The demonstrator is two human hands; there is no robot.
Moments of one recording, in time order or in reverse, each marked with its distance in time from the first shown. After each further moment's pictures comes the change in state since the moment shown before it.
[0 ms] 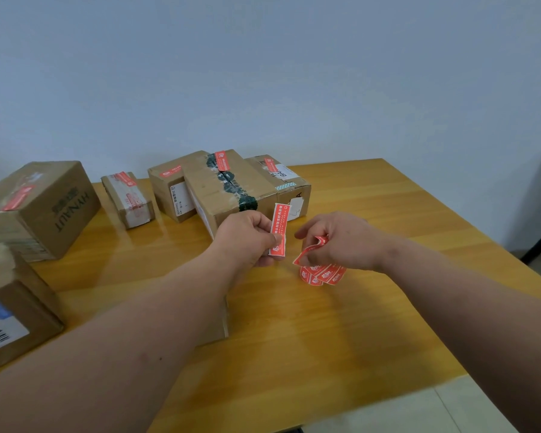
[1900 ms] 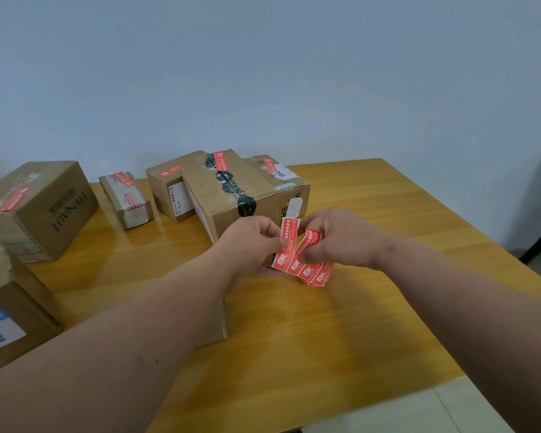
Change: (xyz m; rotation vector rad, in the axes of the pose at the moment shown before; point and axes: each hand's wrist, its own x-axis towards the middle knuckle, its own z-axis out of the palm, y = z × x) left_hand 0.001 -0.002 0.002 0.023 -0.144 -0.007; right_hand 0.000 -0.012 -0.005 0.054 -0.056 0.029
